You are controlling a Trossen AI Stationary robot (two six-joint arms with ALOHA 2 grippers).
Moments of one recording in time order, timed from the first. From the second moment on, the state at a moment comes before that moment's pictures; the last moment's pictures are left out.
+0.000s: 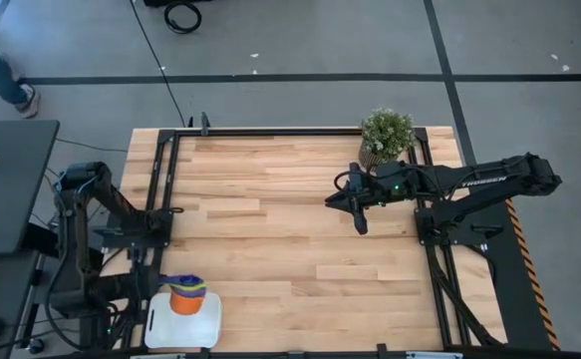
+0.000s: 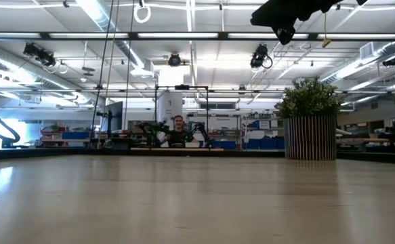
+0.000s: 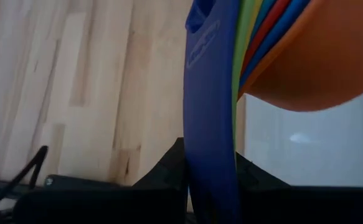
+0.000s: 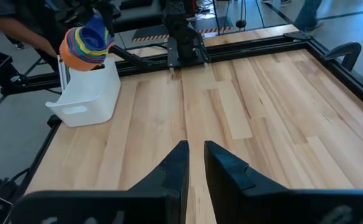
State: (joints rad) left arm -1.45 1.45 1.18 -1.47 -0.58 -1.52; right arm 0.04 1.06 0.82 -0.13 0.01 0.17
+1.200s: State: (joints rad) left arm -1.38 1.48 1.17 -1.56 -0.59 -1.49; right arm 0.04 1.06 0.82 -0.12 0.04 0.11
